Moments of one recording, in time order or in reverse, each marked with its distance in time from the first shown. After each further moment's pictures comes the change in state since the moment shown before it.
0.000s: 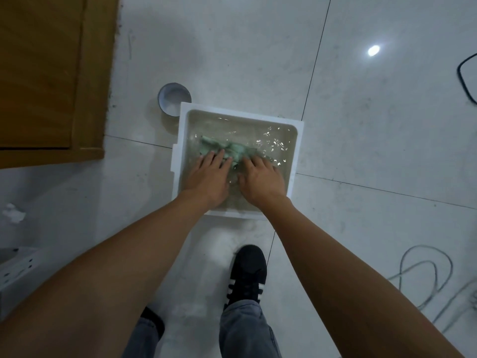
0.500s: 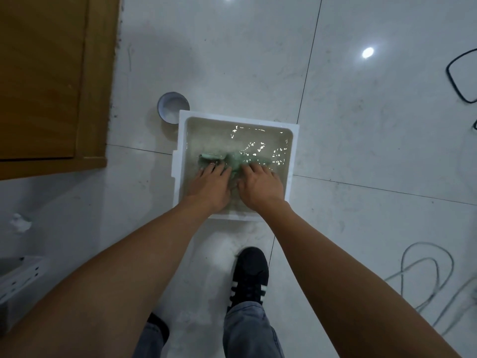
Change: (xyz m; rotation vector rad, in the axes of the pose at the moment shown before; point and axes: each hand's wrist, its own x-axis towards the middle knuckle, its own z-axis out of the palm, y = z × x) left_hand -0.004 0.005 -0.001 -0.006 -0.022 0.024; right_hand -0.009 -0.002 -0.006 -0.006 -0.045 0.029
